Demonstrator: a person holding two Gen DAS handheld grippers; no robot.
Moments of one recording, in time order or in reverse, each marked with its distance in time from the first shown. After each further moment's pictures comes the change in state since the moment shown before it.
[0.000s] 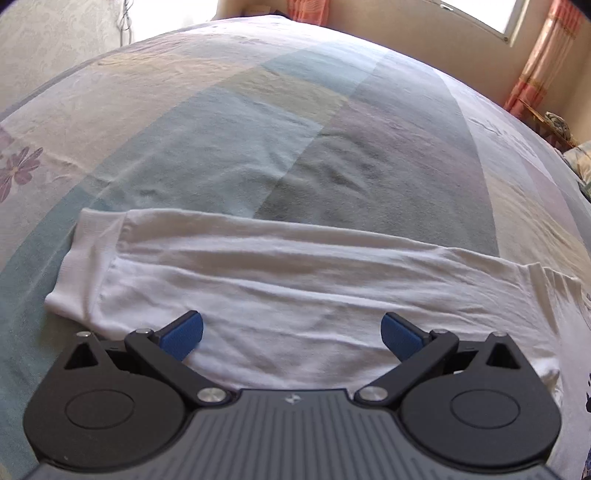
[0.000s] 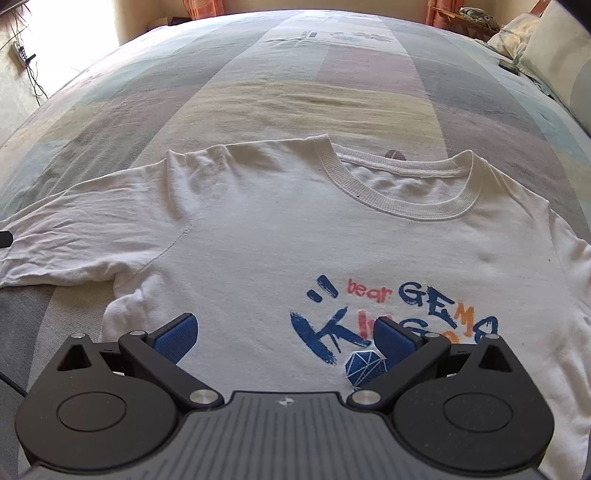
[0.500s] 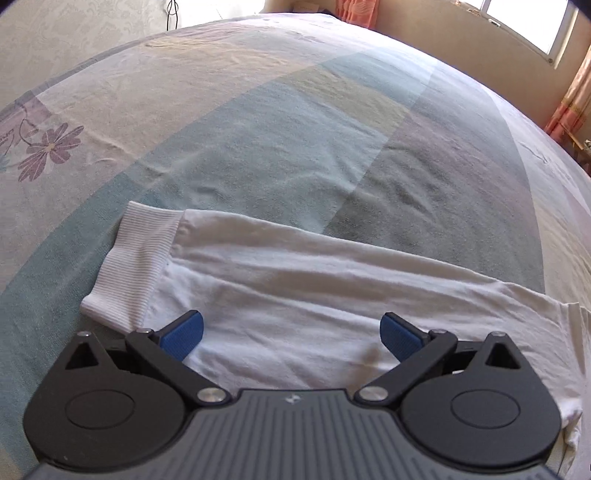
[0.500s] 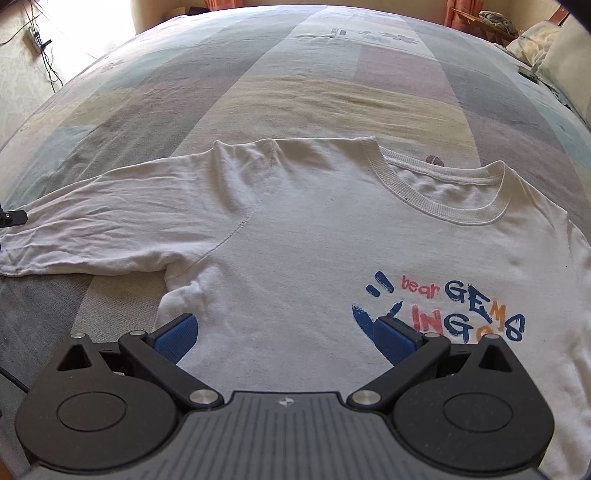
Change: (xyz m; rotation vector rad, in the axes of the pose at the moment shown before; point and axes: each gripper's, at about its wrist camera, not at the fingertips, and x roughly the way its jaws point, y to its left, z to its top) left arm 0.009 0.007 0.018 -0.014 -0.026 0.055; right arm -0.008 0.029 -0.004 -0.029 0.042 0.016
